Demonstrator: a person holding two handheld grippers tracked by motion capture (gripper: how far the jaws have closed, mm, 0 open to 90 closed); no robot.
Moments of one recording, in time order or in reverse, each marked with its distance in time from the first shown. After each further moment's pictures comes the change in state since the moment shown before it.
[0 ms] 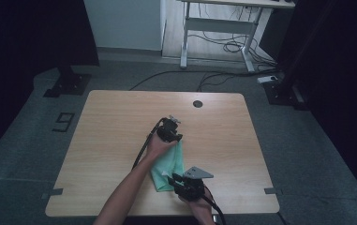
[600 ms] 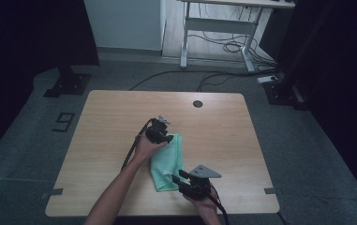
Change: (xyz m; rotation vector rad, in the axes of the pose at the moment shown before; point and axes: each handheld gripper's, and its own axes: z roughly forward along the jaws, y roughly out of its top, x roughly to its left) left arm 0.017 -0.023 -0.028 0.015 0.002 0.011; right arm -0.005 0.011 -0.018 -0.047 -0.012 0.006
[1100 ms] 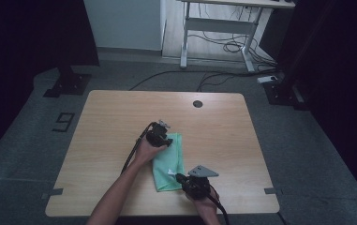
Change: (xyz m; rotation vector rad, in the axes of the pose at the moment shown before) left arm 0.000 -0.011 0.018 0.027 0.021 0.000; right arm -0.008 -0.010 0.006 0.078 -0.041 -0.003
